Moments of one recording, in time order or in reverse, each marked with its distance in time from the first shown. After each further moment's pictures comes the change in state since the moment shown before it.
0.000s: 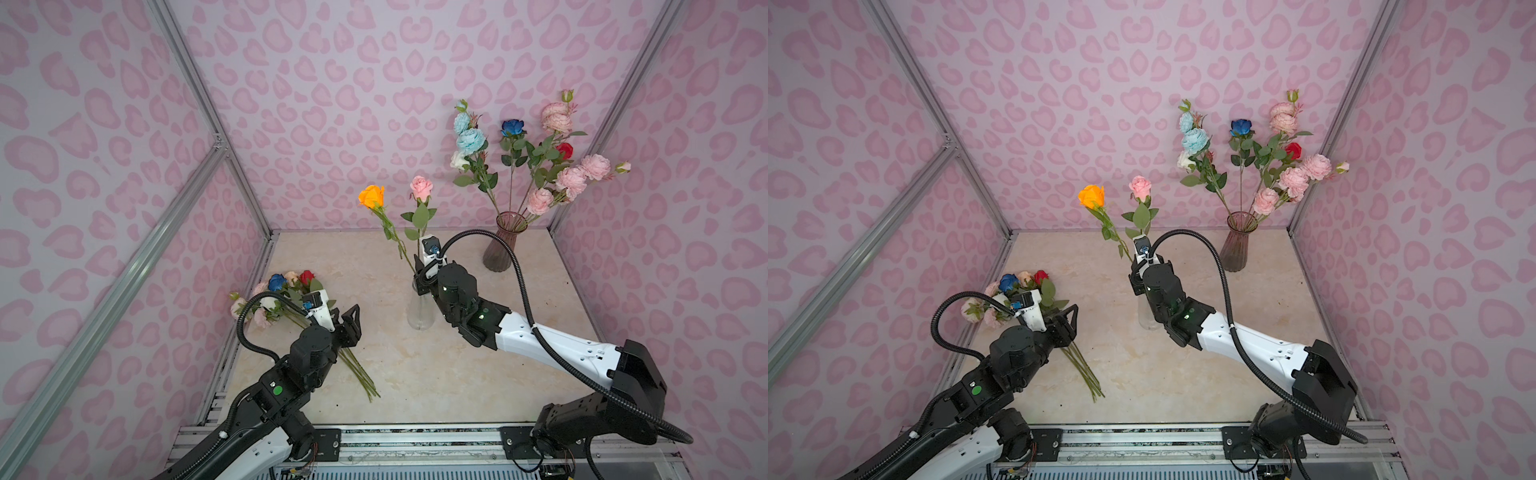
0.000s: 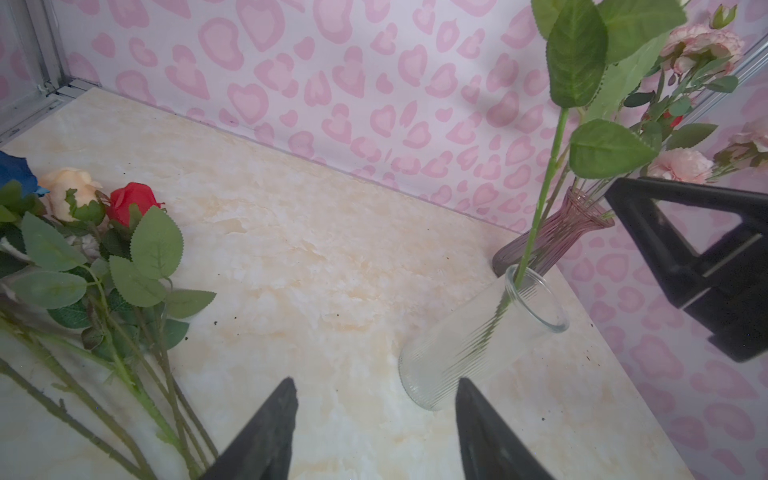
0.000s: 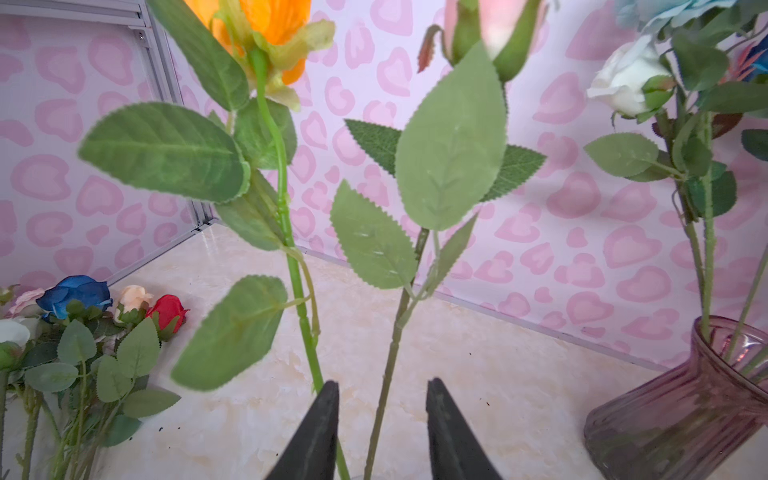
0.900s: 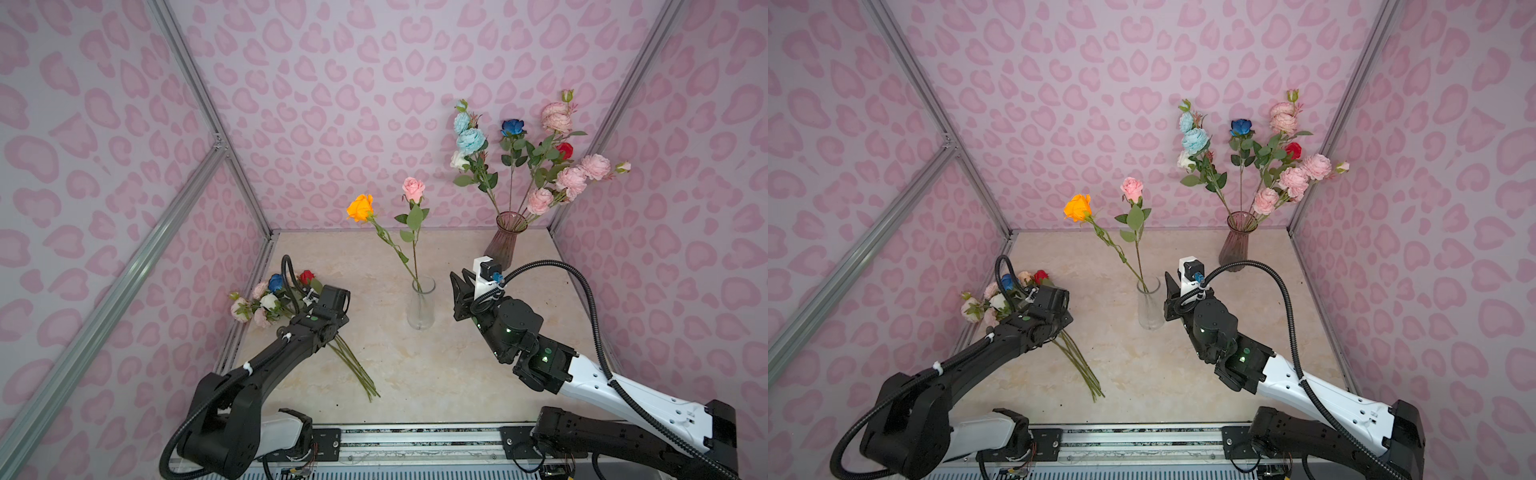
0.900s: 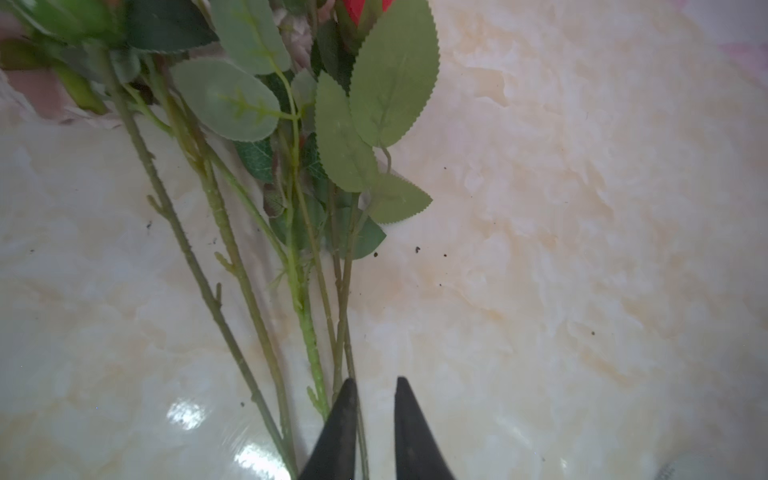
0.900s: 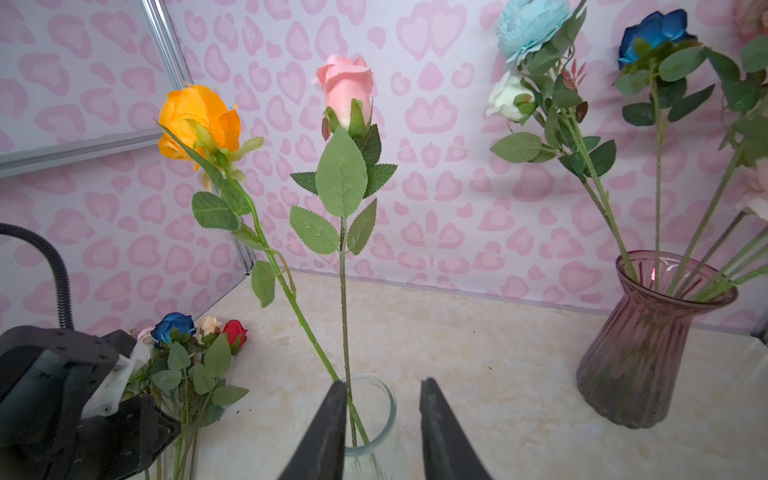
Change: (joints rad) left arm 0.405 0.760 0.206 -0.195 0.099 -0.276; right arm 0.072 -0.489 -0.288 -0.091 0.049 0.161
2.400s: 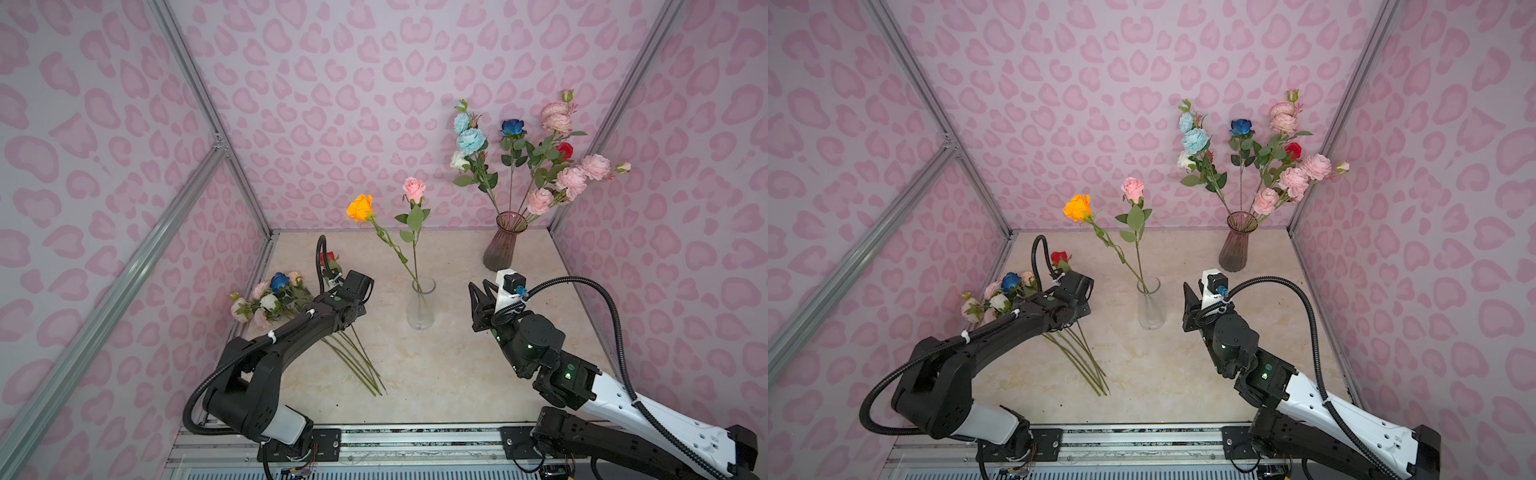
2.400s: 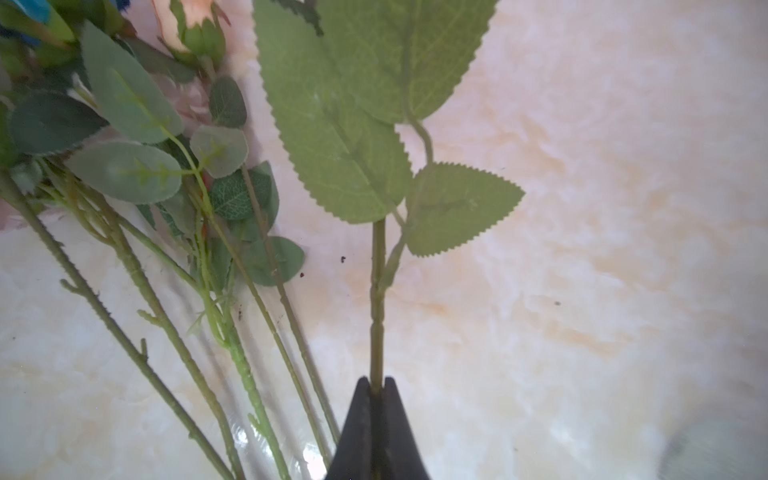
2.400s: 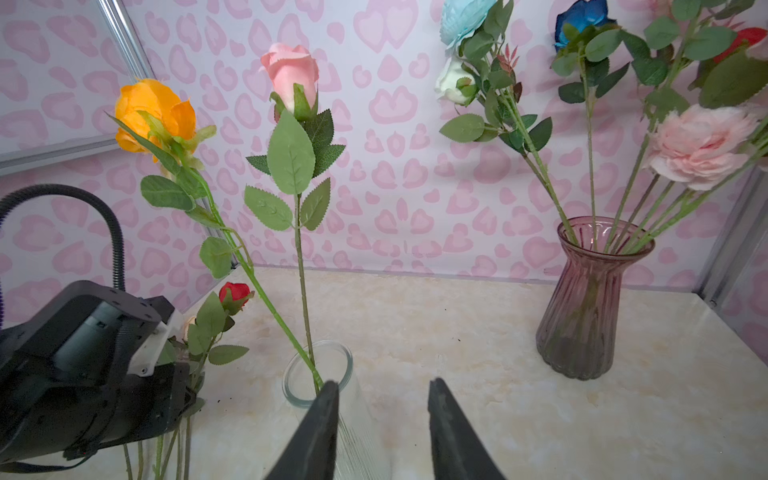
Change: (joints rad) left arm -0.142 0.063 0.185 -0.083 -0.076 0.145; right arm -0.010 -0.163 -0.092 -0.080 0.046 0.034
